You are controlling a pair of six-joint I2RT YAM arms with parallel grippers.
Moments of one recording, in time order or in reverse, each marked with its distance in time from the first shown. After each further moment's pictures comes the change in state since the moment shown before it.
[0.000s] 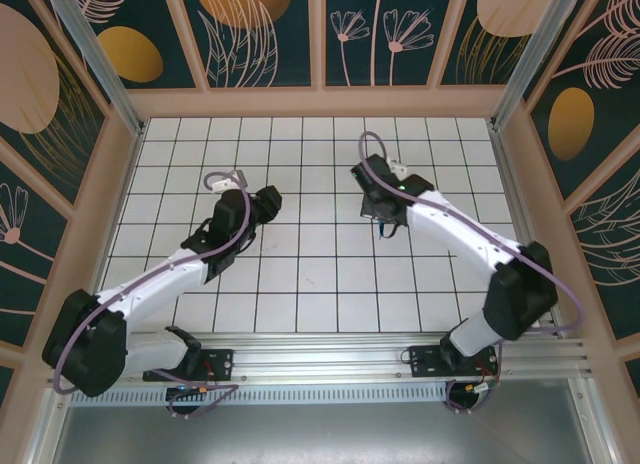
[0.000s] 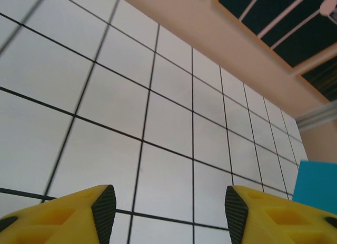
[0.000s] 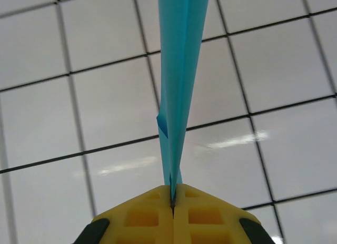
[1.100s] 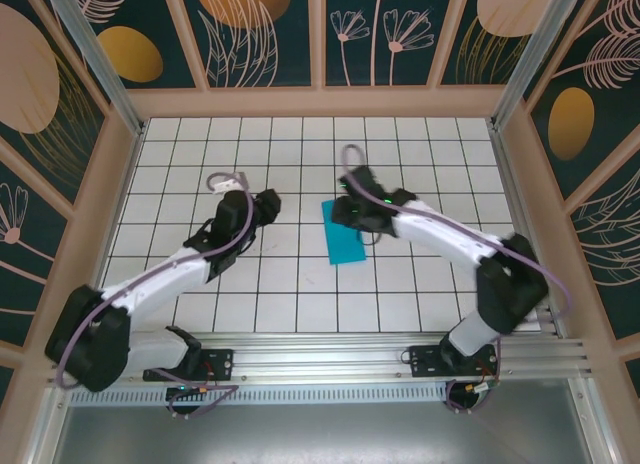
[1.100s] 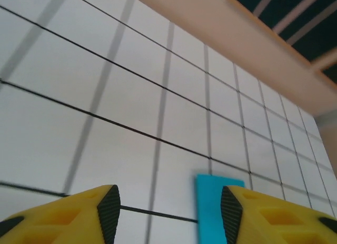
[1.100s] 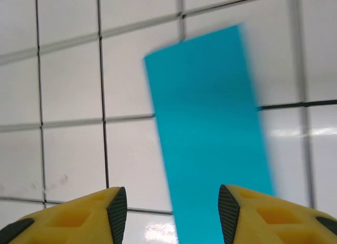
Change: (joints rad) left arm 0.002 0.093 0.041 0.005 0.077 0.048; right arm -0.006 -0.045 -0.210 0.404 -0.356 0.035
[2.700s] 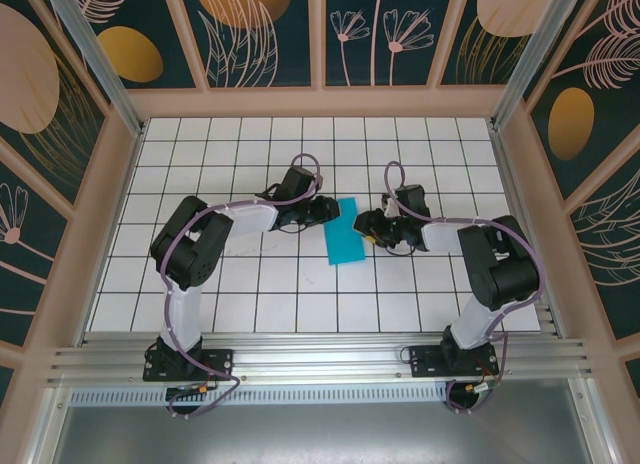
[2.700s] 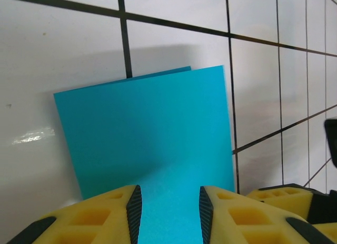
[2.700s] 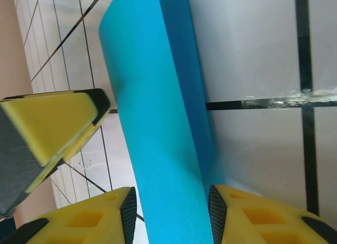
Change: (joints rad) left arm -0.040 0.718 0.508 -0.123 0.546 0.020; right arm -0.333 0.177 -0.365 0.633 -0.678 -0.003
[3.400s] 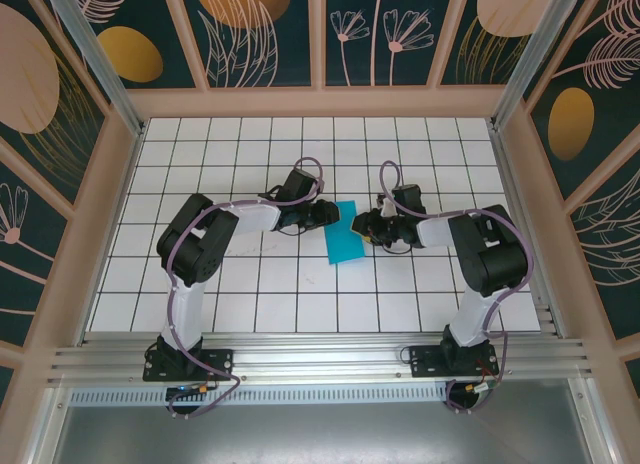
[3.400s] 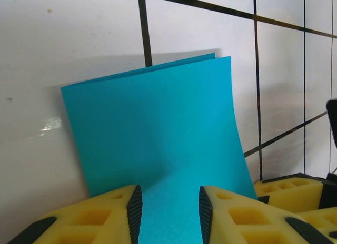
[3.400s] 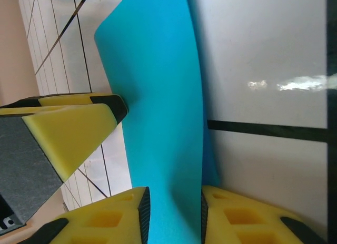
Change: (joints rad) left arm 0.000 0.043 0.018 -0.019 0.014 0.037; right arm -0.004 0.108 0.035 0.061 -0.063 0.001
